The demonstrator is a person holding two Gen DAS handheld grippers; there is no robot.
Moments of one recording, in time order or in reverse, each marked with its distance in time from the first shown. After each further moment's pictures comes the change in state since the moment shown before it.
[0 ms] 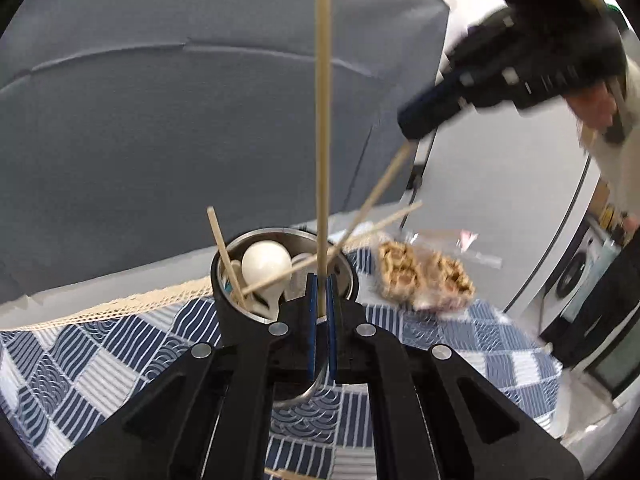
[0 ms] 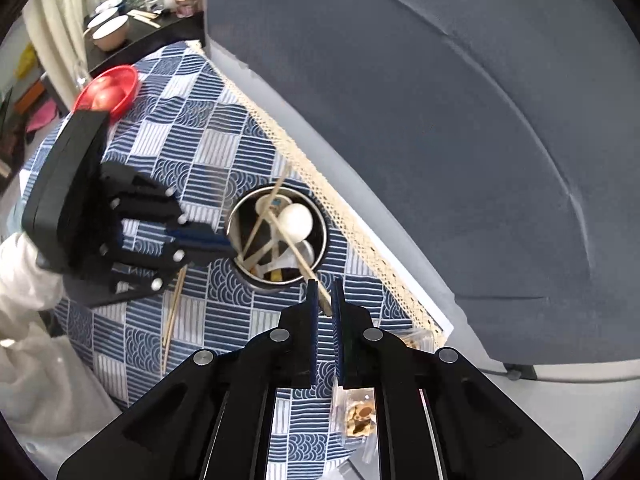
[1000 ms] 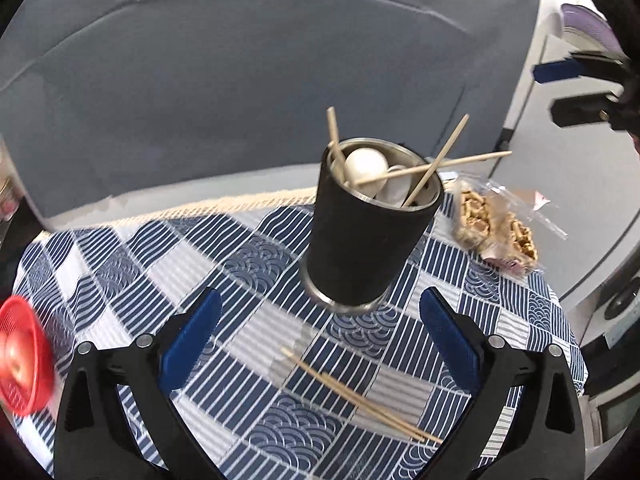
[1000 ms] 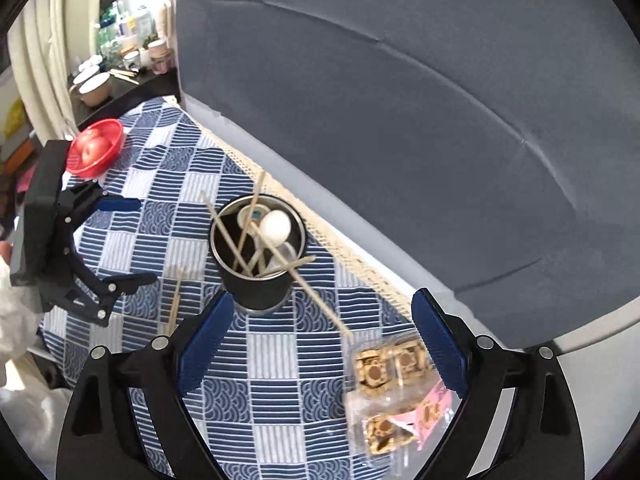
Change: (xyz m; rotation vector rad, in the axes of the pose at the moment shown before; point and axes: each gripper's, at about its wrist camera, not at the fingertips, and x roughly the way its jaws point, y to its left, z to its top) left arm -0.035 0.010 -0.035 -0.186 0.212 0.322; right arm -0.010 -0.007 -0.065 0.155 -0.220 -0.026
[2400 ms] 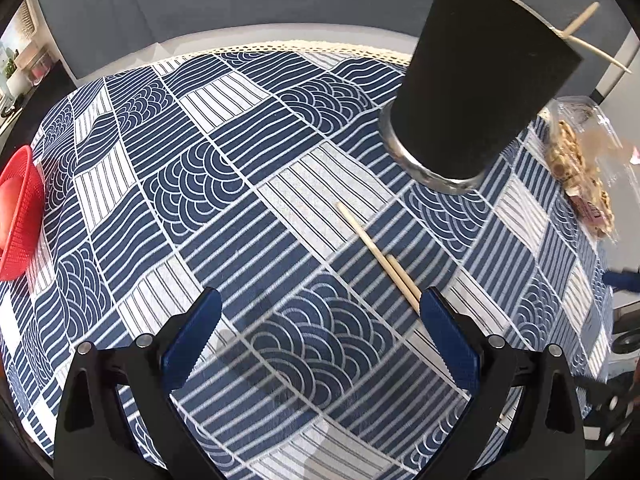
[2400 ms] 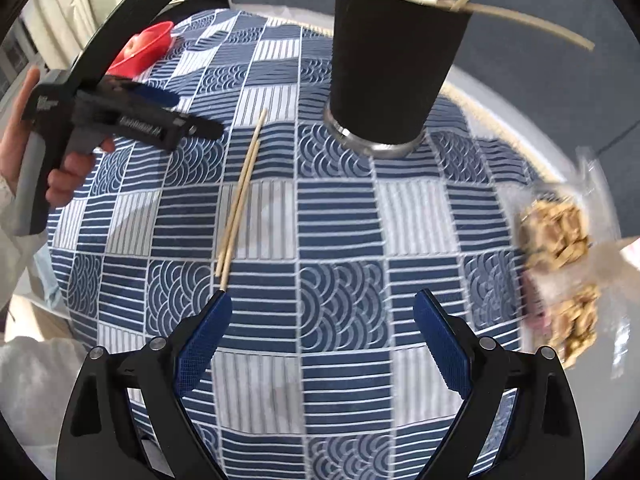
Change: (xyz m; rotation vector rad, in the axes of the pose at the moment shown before) left arm 0.068 0.025 -0.074 -0.200 0.336 0.180; right arm 0.104 0.116 -0.169 0.063 0.165 0.209
